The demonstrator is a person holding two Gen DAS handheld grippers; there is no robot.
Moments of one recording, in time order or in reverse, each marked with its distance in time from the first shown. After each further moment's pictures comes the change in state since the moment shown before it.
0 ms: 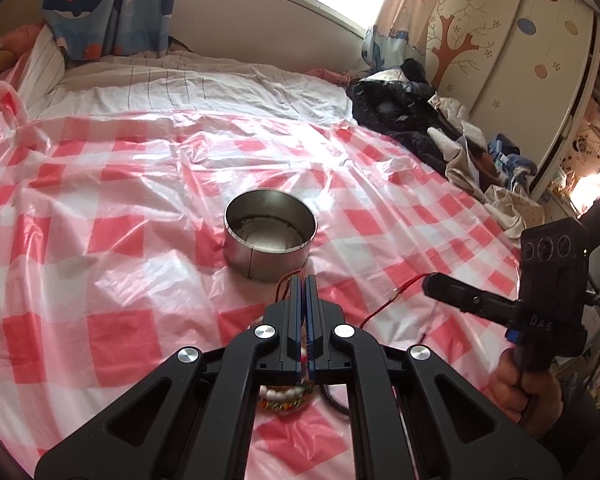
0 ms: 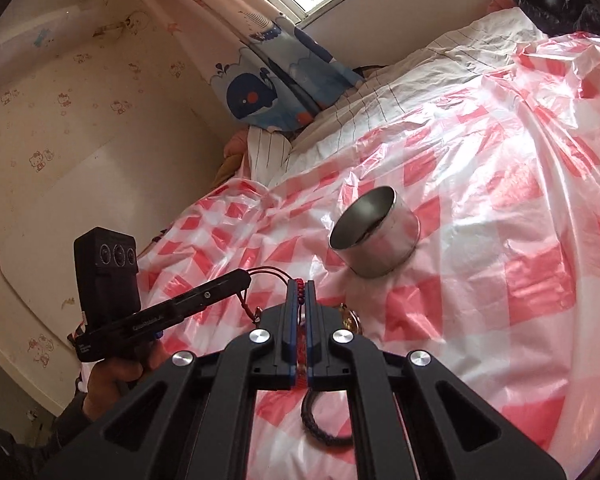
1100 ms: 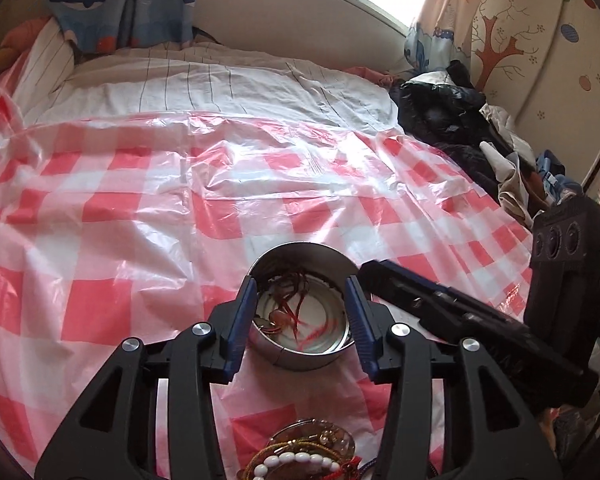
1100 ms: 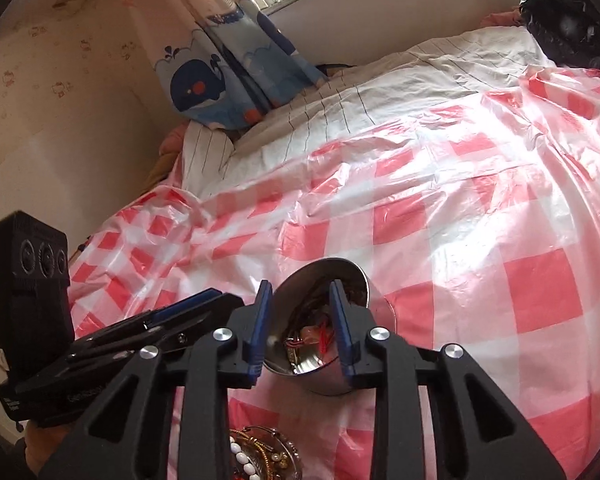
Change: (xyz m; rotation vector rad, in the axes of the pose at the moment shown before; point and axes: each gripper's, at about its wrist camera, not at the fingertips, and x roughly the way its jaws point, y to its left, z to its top) left arm 0.083 0.014 0.056 -0.051 0.020 0.132; right arm 0.105 -0.022 0.067 -0.054 0.011 -0.223
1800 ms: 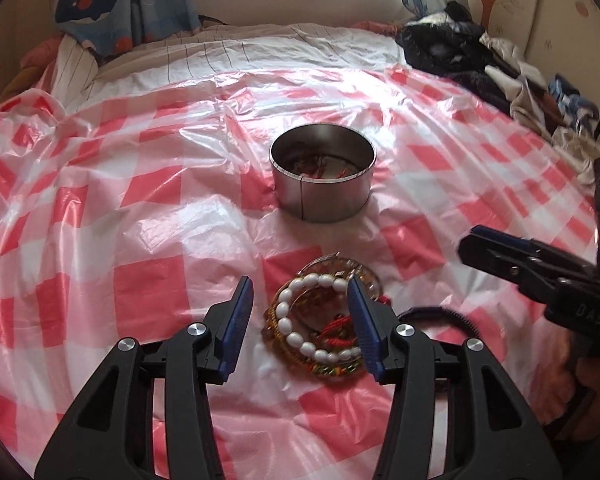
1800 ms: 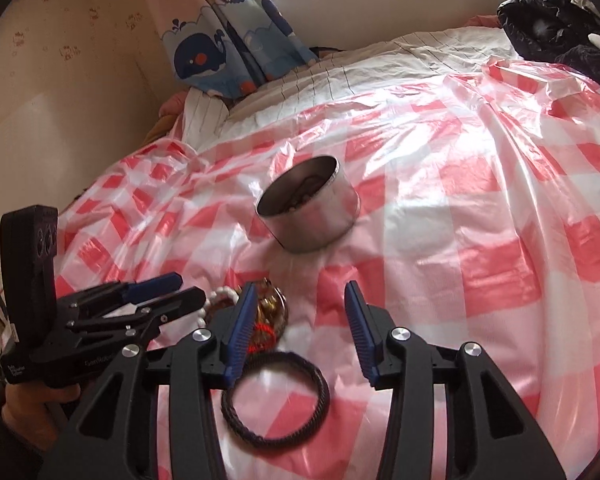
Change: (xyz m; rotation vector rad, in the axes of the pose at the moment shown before) left arm -0.051 -0.016 -0.099 0.144 0.120 0.180; right arm -0.082 0.009 -0.092 -0.054 0.078 -0.100
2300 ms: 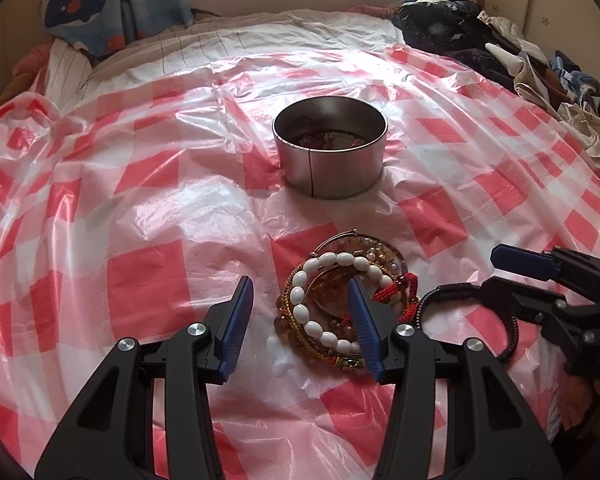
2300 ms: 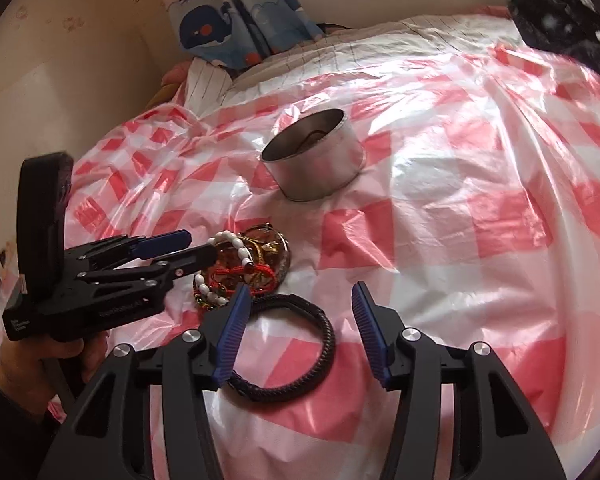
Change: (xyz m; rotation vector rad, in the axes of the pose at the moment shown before) left arm 0.019 0.003 -0.006 0.041 0.028 0.013; right arm 0.009 0.014 -0.027 -0.073 0.071 -0.016
